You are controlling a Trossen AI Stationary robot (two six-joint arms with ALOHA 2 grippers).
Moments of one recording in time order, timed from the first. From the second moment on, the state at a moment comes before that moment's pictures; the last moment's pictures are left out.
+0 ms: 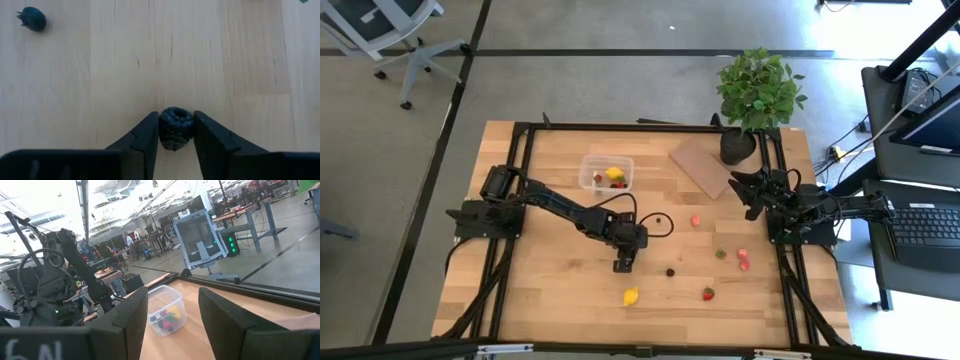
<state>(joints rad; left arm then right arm) -0.18 1.94 1.14 -0.30 -0.06 -0.15 0.09 0.00 0.03 0.15 0.55 0.33</state>
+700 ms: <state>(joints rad) 0.01 1.47 1.18 -0.67 -0.39 -0.29 0.09 0.00 0.03 0.16 0.55 0.33</state>
